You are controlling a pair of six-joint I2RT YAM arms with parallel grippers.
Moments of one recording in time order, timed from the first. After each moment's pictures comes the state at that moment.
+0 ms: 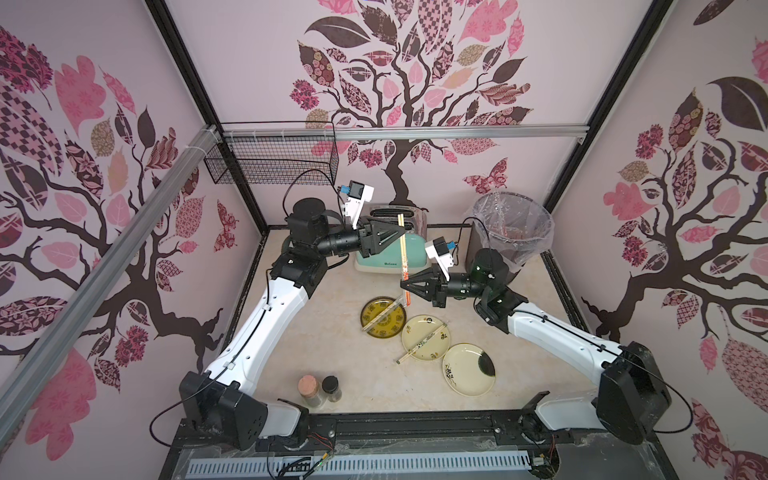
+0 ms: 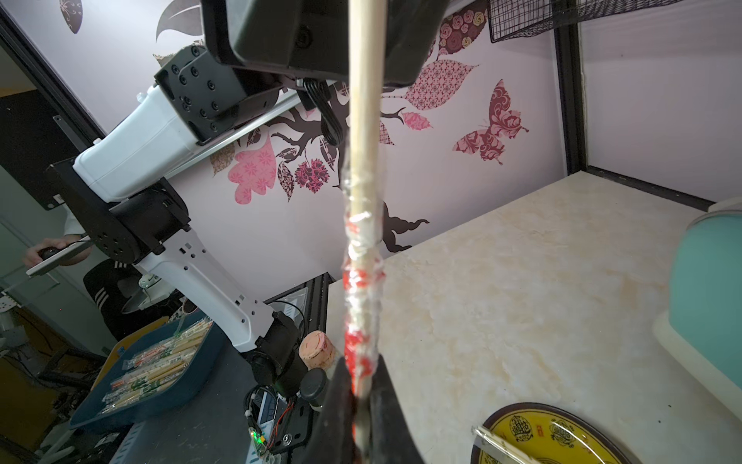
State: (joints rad) left arm -0.35 1.39 1.43 -0.04 0.94 -0.48; right arm 0.58 1.36 0.93 0.45 -0.93 0.40
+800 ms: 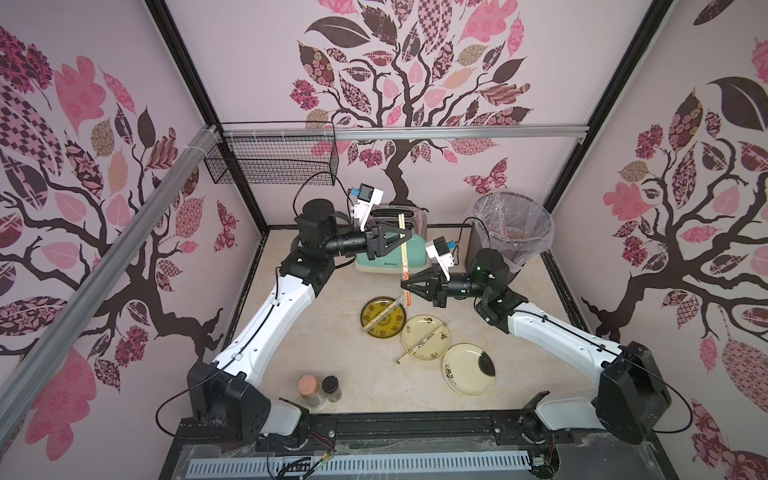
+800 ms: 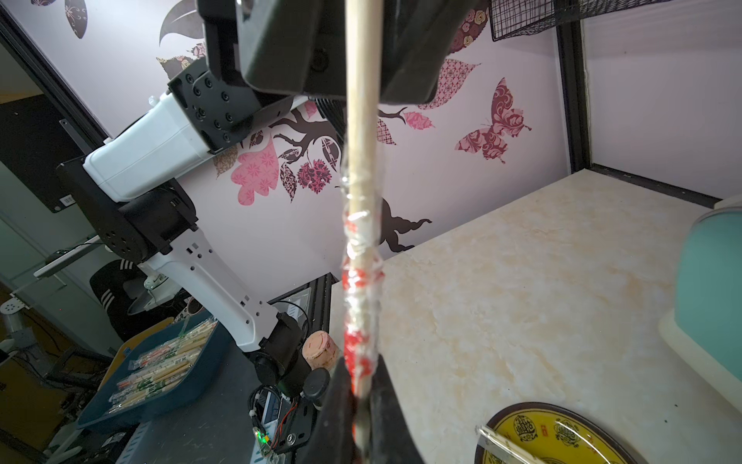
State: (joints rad) left arm -0.38 1.42 1.42 0.00 0.99 -0.49; right arm 0.58 1.36 0.93 0.46 -0.93 0.42
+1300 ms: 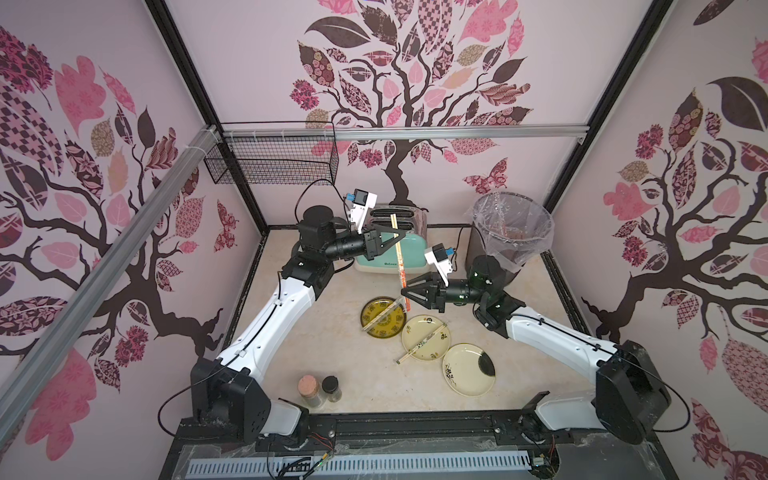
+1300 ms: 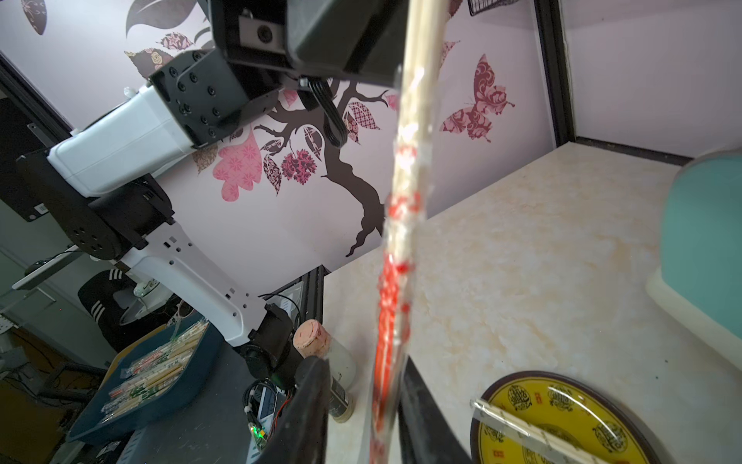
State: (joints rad) left arm -0.34 1.42 1.33 0.07 0.90 -0.56; right arm 0.58 1.36 0.84 0.48 -0.89 0.43
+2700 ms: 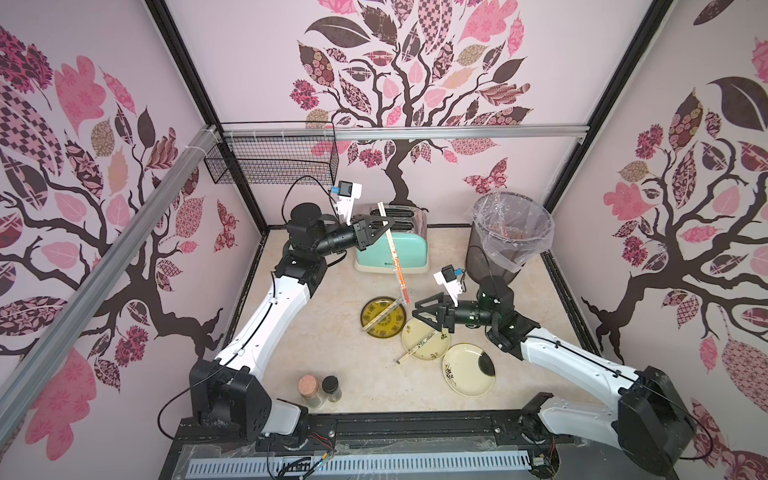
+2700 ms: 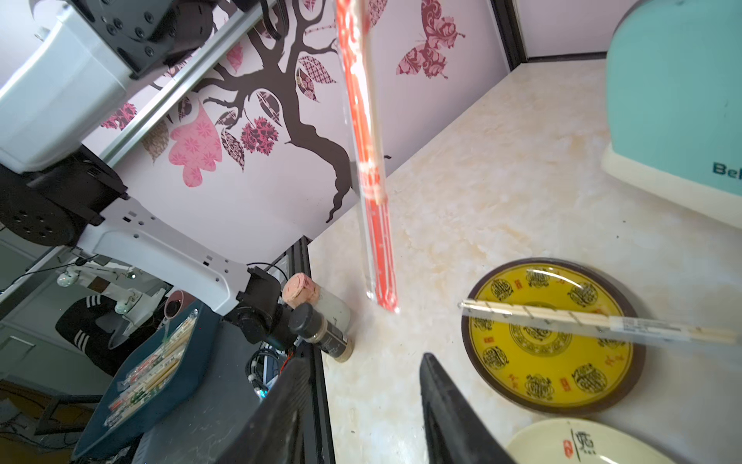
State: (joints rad) left arm -0.29 1.42 1.33 0.18 0.87 -0.63; right arm 0.58 1.21 0.68 0.36 -0.80 0.45
